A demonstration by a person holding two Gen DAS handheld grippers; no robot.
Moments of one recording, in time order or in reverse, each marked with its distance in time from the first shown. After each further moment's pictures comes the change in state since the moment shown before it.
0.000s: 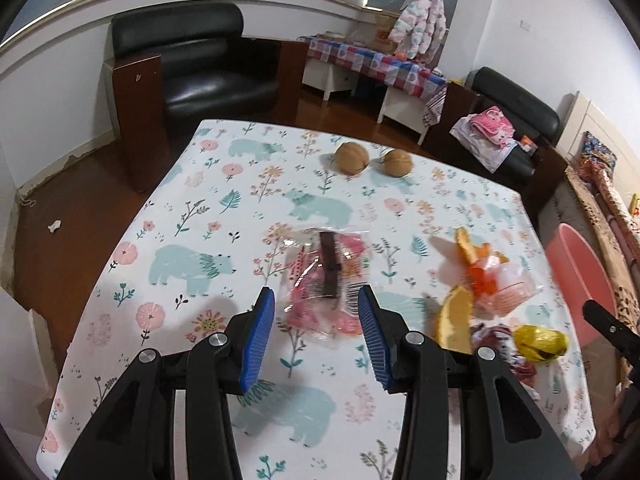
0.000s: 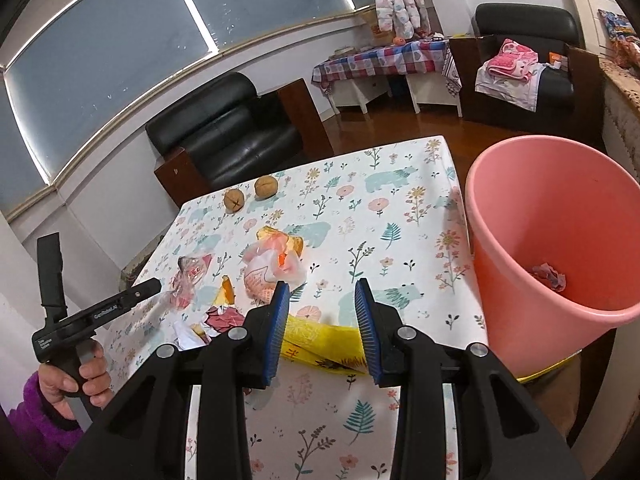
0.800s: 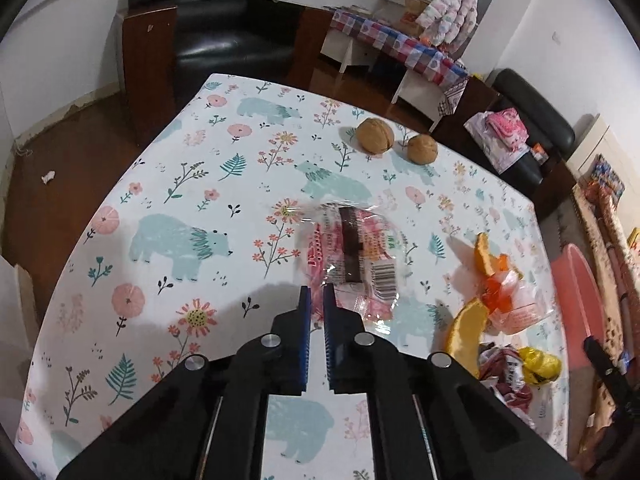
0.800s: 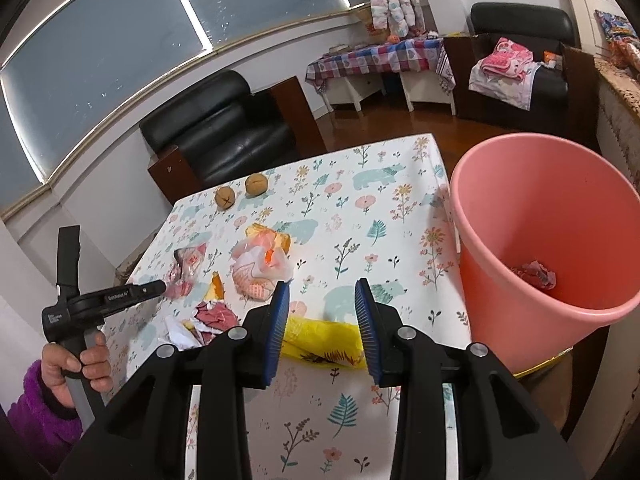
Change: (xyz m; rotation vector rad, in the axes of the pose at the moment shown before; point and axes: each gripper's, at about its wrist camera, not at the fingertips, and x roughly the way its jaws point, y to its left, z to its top) left arm 0.023 0.013 0.009 -0.135 0.107 -0.048; right arm -0.005 -0.010 -0.001 0.005 0.029 -0.011
